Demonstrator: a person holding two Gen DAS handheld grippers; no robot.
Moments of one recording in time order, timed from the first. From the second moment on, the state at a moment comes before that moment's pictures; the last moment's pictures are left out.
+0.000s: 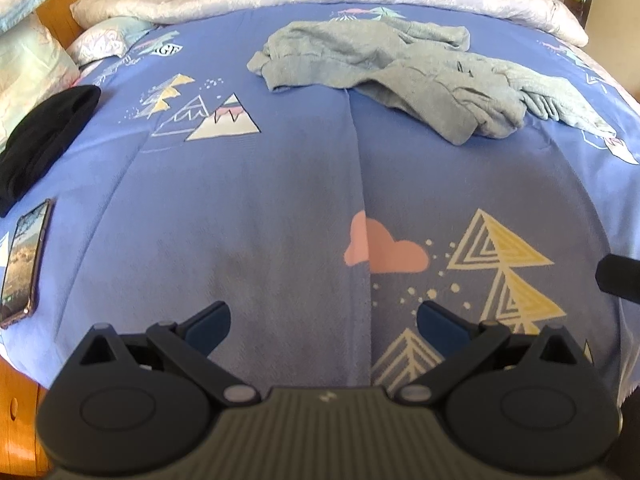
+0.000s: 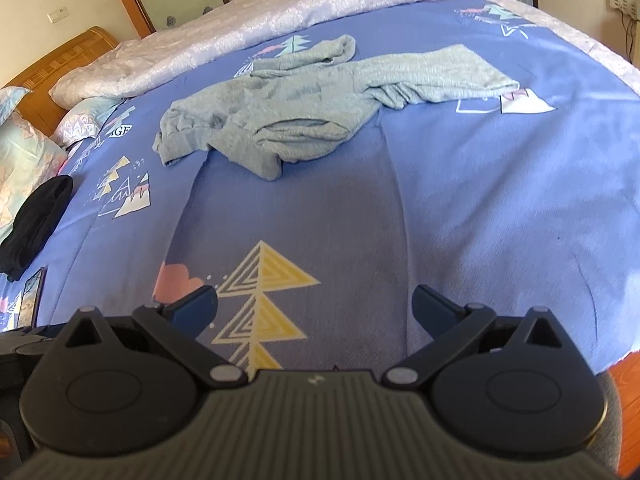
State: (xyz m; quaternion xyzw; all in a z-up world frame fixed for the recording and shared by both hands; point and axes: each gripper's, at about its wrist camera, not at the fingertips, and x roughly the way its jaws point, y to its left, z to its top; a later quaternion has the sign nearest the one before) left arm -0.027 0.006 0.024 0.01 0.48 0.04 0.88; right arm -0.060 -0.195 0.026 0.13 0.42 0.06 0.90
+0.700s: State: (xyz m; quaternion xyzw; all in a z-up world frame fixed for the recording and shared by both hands) left arm -0.023 0.009 0.015 -0.01 0.51 0.04 0.86; right arm -0.058 -0.200 0.021 0.14 0.44 0.06 0.89
